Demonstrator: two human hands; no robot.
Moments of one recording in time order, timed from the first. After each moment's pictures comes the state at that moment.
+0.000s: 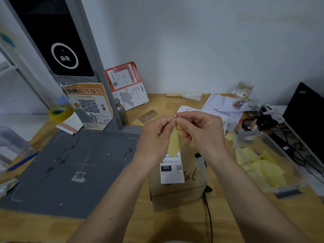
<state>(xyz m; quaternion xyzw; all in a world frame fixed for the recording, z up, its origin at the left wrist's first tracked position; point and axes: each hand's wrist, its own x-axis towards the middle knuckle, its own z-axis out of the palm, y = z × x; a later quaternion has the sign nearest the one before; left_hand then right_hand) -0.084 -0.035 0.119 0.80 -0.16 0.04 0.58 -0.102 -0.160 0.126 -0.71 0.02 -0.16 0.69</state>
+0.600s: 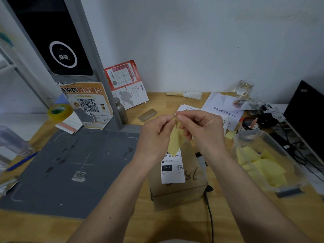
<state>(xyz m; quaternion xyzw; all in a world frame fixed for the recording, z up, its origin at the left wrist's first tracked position) -0.081 -0.034 0.120 0.80 -0.16 0.03 0.58 -0.099 -0.158 0.124 -0.71 0.03 -0.17 0.68</state>
